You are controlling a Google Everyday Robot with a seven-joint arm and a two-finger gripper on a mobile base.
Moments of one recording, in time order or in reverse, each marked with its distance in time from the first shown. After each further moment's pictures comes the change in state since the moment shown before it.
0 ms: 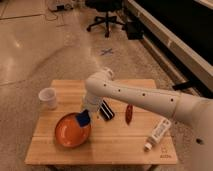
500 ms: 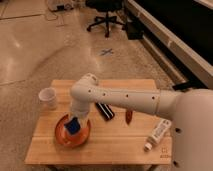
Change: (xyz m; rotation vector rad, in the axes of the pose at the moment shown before) arm -0.048 -0.019 0.037 -0.048 -0.042 -0.114
